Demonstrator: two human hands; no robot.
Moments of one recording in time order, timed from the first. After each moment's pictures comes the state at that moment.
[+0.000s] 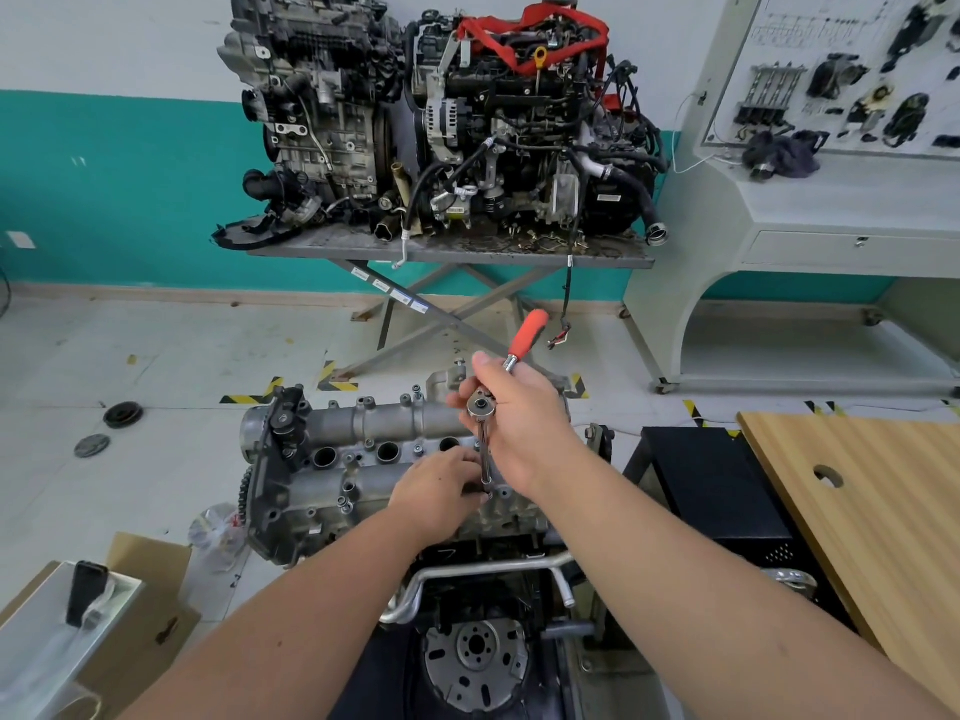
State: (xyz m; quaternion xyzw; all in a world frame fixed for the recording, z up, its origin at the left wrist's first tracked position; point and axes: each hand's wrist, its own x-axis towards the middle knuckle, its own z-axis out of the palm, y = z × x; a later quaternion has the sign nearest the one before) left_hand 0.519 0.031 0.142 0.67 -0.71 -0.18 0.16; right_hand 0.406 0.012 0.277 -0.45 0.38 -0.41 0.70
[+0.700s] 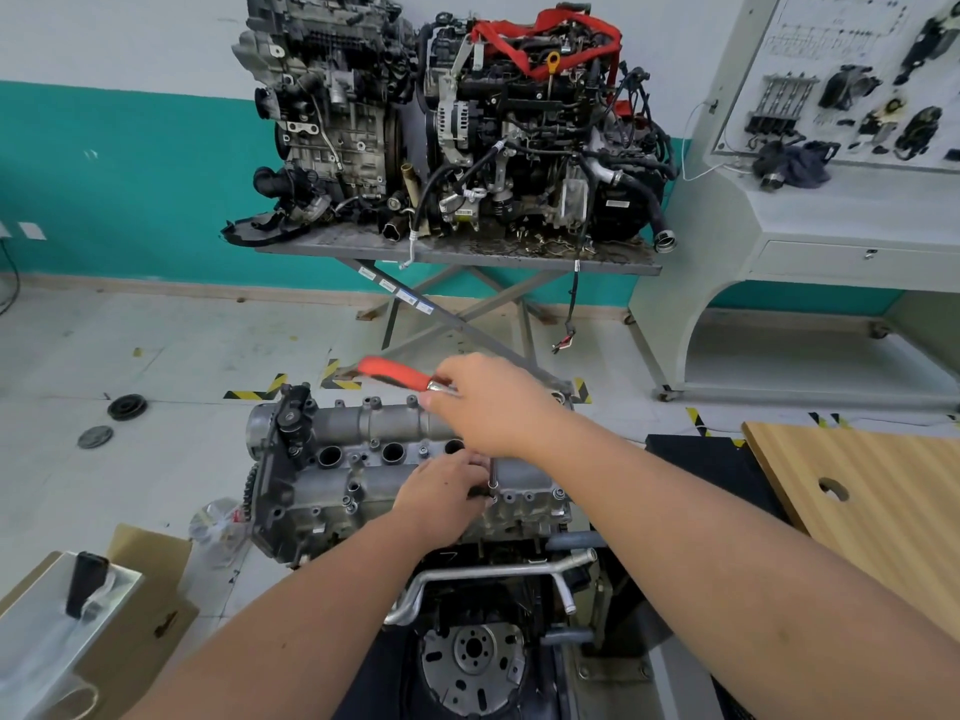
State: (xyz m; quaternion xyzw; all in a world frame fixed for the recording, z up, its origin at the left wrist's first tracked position) left_hand 0.519 0.033 0.142 0.66 -0.72 -0.14 0.17; right_hand 0.418 0.001 0.313 -0.90 0.37 -0.07 0.23
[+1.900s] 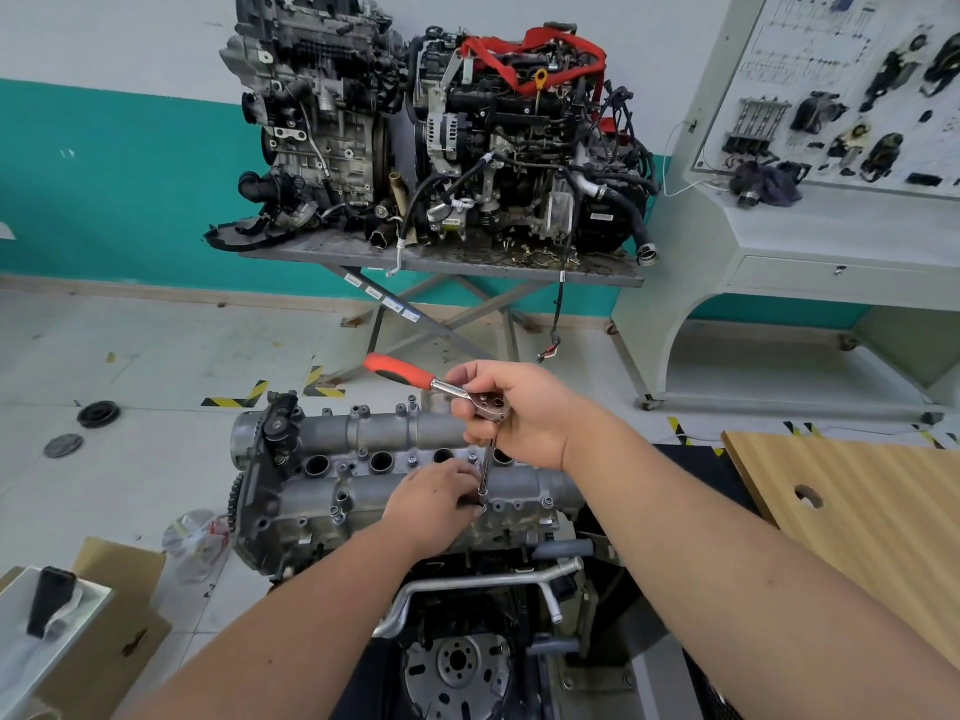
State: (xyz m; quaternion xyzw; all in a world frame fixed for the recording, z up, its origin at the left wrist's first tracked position) left_hand 0.520 0.032 0.140 0.66 -0.72 -0.15 0.16; right_hand 0.395 -0.025 0.295 -0.51 0.31 -0.18 0.78
